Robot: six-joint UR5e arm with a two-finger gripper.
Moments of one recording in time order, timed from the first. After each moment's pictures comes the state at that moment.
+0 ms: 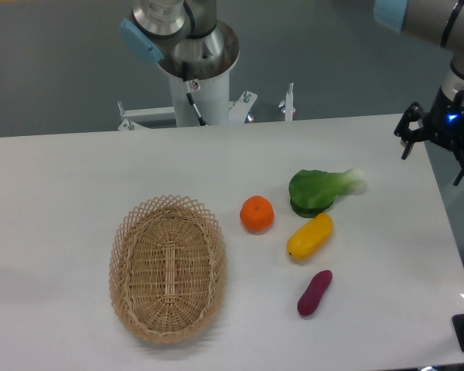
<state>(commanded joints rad) 2.87 -1.95 -1.28 -1.34 1.43 1.58</state>
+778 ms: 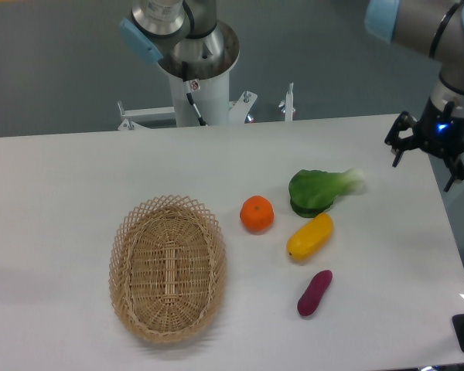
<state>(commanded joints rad) 2.81 -1.97 -1.35 -1.26 1.43 1.37</state>
